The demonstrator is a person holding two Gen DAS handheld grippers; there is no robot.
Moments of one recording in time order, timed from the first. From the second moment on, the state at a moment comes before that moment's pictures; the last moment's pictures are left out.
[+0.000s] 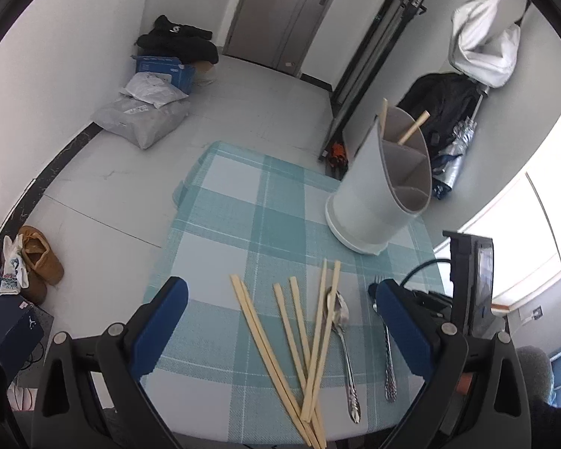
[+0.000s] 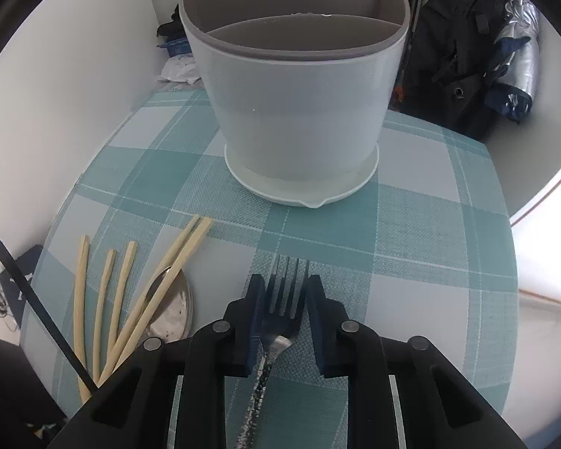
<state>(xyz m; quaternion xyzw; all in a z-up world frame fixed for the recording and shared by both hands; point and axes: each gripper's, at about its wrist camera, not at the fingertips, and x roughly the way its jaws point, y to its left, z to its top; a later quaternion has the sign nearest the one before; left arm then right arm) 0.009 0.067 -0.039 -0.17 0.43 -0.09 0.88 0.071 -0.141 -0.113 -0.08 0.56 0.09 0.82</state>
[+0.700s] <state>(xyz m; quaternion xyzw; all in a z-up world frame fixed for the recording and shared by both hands) 0.026 0.005 -0.115 0.02 0.58 -0.05 0.81 0.064 -0.193 -0.099 -0.02 0.57 0.10 0.82</state>
